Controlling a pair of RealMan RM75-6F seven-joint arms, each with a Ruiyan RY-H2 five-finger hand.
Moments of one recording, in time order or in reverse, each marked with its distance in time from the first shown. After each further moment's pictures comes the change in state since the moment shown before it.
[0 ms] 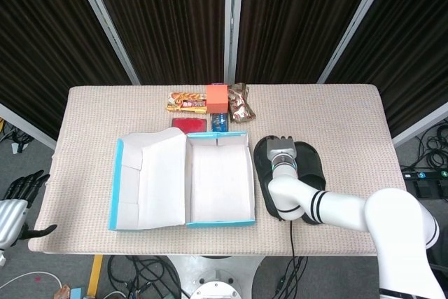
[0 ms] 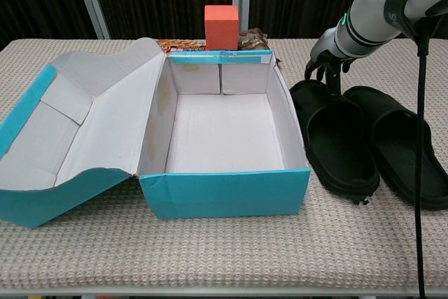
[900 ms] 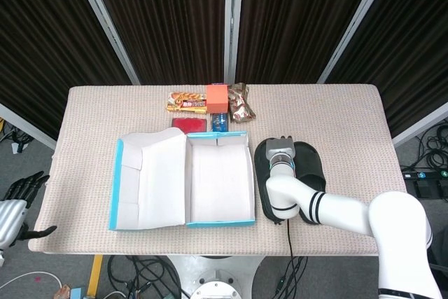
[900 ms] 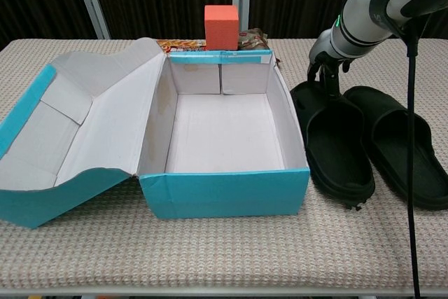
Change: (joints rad) left arm -0.005 0.016 0.007 -0.006 0.002 -0.022 -0.046; right arm -0.072 -0.041 0.144 0.022 -0.033 0.085 -0.158
